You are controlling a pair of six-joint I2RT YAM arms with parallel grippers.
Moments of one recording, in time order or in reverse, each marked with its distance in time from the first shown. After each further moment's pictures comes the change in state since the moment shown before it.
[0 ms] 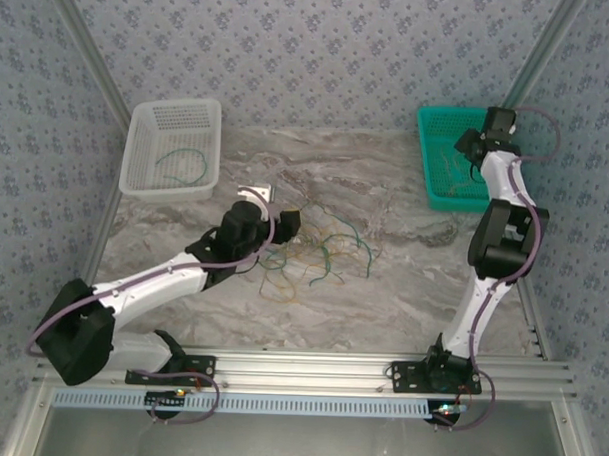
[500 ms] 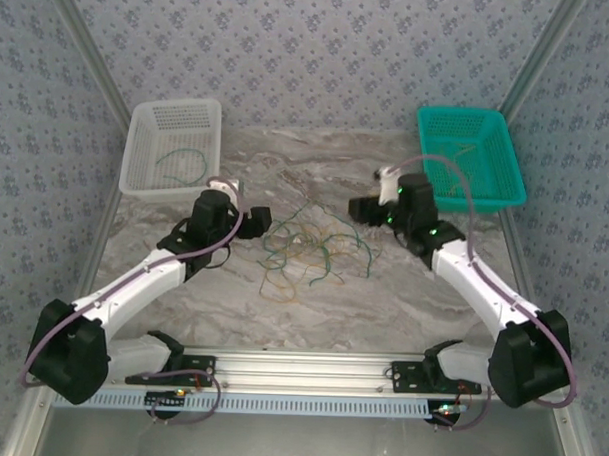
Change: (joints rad) left arm 0.238 -0.069 0.002 -0.257 0.190 0.007; right arm 0.620 -0.786 -0.893 0.290 -0.292 -0.246
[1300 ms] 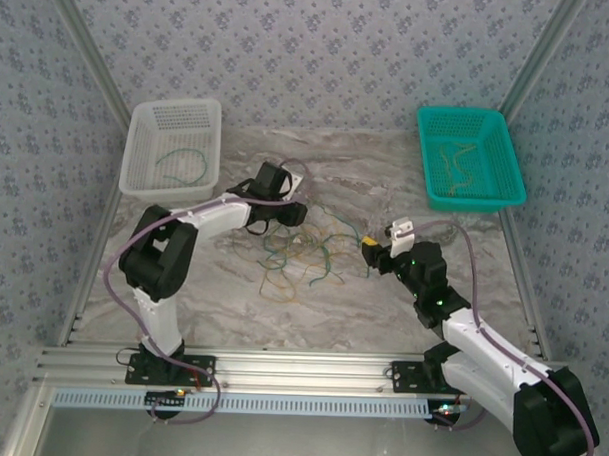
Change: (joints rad) left arm -0.049 0.708 0.526 -0.127 0.121 0.350; right arm 0.040 -0.375 -0.565 0.463 0.222 -0.148
